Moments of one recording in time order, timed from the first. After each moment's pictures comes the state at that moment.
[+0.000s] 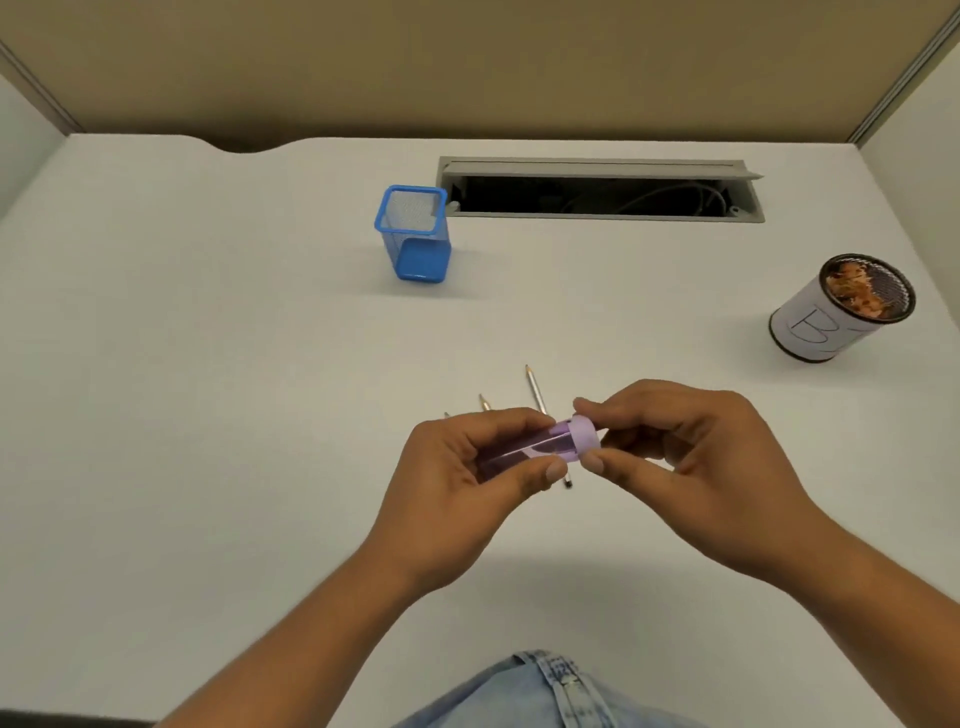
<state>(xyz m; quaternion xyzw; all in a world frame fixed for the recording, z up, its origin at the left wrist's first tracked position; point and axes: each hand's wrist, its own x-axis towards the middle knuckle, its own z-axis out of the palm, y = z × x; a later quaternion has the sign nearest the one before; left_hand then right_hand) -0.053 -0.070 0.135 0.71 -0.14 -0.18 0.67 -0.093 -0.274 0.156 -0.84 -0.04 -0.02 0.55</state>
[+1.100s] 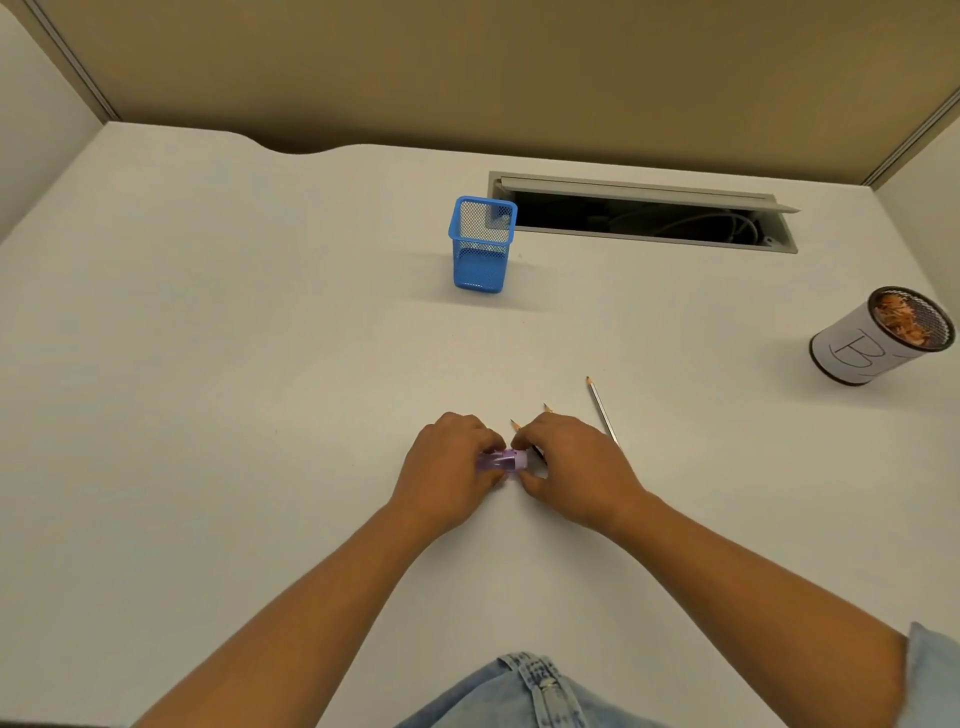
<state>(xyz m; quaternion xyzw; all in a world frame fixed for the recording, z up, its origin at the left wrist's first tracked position) 0.018 0.013 0.021 0.93 -0.24 -0.09 0.27 -0.019 -0.159 0.037 -0.97 -0.05 0.09 0.20</state>
